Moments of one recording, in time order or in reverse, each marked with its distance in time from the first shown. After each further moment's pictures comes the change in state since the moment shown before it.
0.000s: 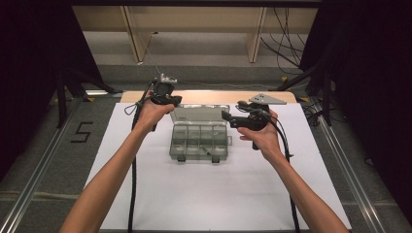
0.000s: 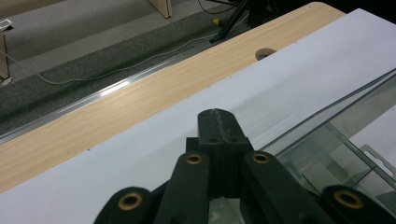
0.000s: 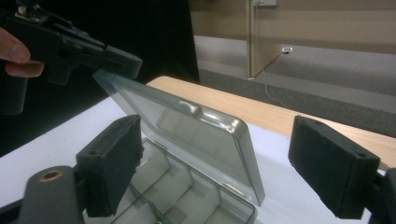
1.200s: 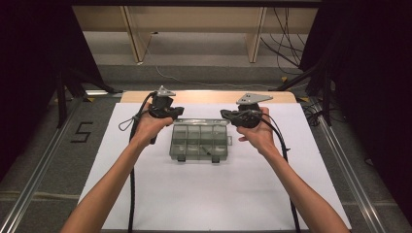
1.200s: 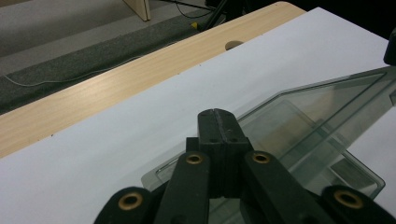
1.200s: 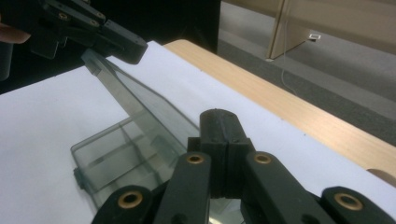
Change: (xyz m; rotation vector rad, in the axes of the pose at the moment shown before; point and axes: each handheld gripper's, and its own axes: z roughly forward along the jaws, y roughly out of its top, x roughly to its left) left arm -0.017 -0.034 -0.013 -0.031 -0.093 -0.021; right arm 0.010 0.004 0.014 0.144 0.071 -0.198
